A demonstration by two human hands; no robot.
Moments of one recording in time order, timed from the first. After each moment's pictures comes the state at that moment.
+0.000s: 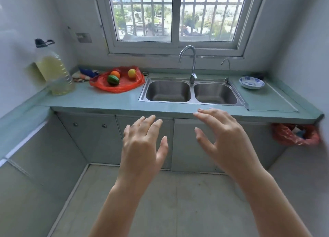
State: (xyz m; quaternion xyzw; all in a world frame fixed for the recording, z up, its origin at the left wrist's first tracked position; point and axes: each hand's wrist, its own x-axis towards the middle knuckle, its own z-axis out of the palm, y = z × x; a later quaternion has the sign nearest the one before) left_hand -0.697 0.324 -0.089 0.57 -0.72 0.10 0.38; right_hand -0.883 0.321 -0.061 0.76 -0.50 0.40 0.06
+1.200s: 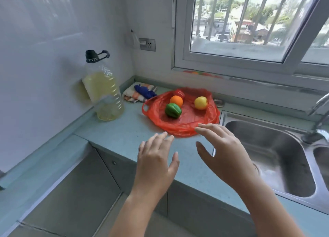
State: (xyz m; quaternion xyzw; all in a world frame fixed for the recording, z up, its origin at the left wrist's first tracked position) left_hand -0.437 -0.108 -0.125 0.71 -0.63 0.04 0.31; right_hand -0.597 -0.179 -0.097 0.86 -0.37 0.35 -0.02
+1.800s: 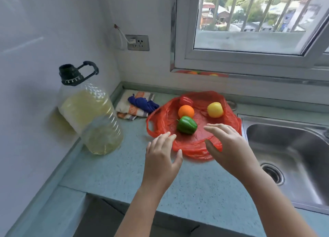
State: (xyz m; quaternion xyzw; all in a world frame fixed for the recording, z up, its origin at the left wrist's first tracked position) left_hand -0.262 -0.280 -0.165 0.64 -0.68 -0.09 0.35; right_hand -0.446 -0.317 -0.128 0.81 -0.50 0.31 -0.01
